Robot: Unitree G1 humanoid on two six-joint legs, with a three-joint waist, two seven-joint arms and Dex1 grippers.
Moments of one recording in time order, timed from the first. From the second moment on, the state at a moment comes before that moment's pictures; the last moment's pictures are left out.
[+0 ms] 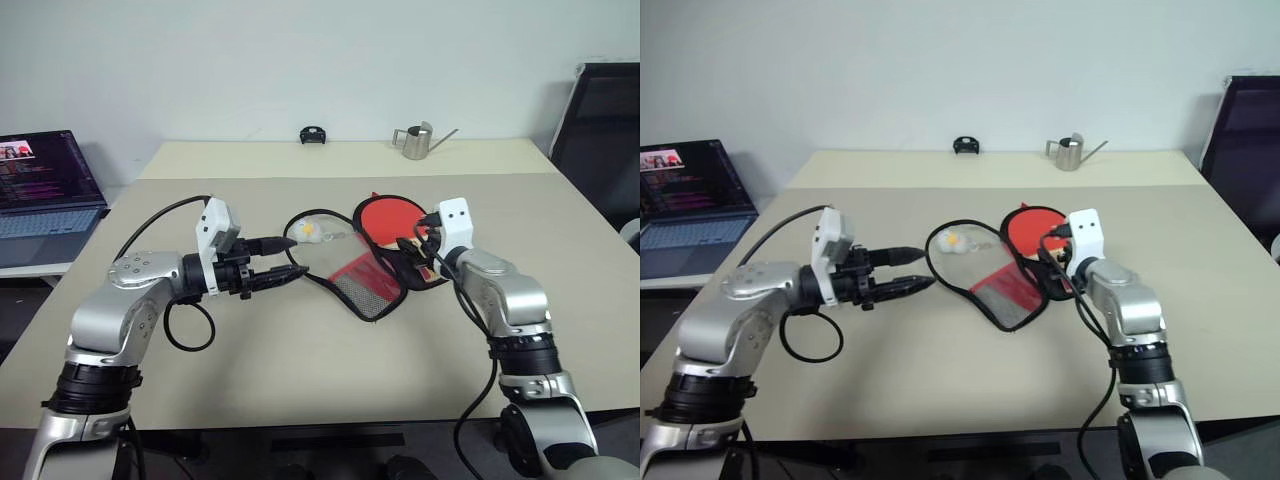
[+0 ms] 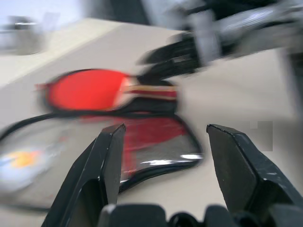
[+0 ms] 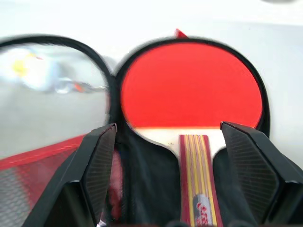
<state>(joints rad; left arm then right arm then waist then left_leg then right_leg) -0.51 0.71 0.08 -0.04 -0.48 0.49 -1.00 -0.67 -0.30 -0.09 -0.01 0.21 0.84 0.33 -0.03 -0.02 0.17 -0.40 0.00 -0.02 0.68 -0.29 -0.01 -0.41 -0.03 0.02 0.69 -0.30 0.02</state>
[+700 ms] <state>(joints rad) -0.63 0.56 -0.02 0.52 -0.17 0.26 -0.86 -0.54 -0.52 -0.17 -0.23 0.38 0.91 0.49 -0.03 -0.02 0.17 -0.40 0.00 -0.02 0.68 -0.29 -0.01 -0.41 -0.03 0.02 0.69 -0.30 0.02</state>
